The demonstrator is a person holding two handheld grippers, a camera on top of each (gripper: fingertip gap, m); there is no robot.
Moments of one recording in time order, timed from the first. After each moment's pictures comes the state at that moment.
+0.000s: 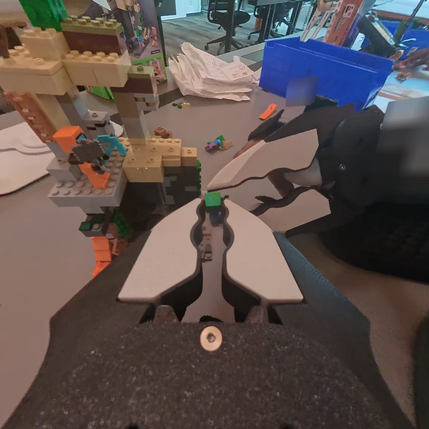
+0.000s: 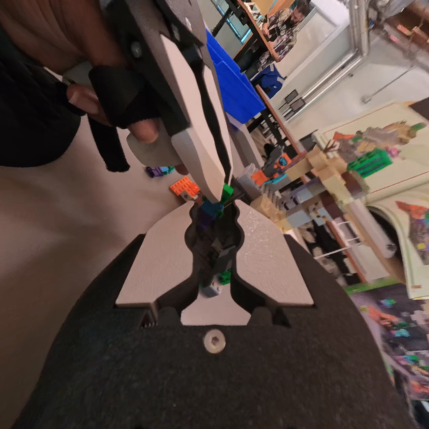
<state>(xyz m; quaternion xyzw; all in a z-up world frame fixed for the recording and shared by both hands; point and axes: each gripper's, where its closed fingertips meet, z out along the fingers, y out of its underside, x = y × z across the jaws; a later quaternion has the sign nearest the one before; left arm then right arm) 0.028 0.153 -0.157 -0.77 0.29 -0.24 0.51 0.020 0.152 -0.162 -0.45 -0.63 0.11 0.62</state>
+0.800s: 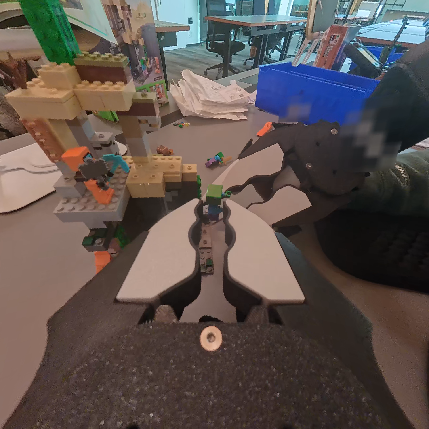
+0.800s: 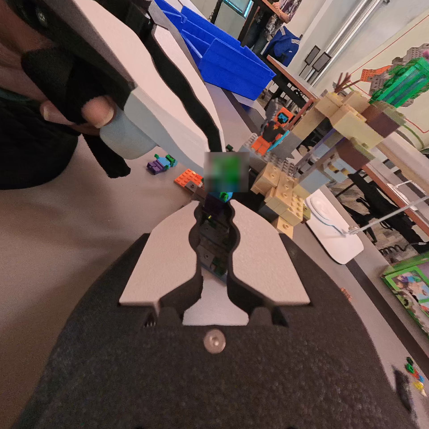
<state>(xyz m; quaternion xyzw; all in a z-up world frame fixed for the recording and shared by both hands) 0.032 0.158 -0.147 -0.75 0.29 -0.25 0.54 0.027 0.168 -0.176 -0.54 -0.59 0.20 0.57</state>
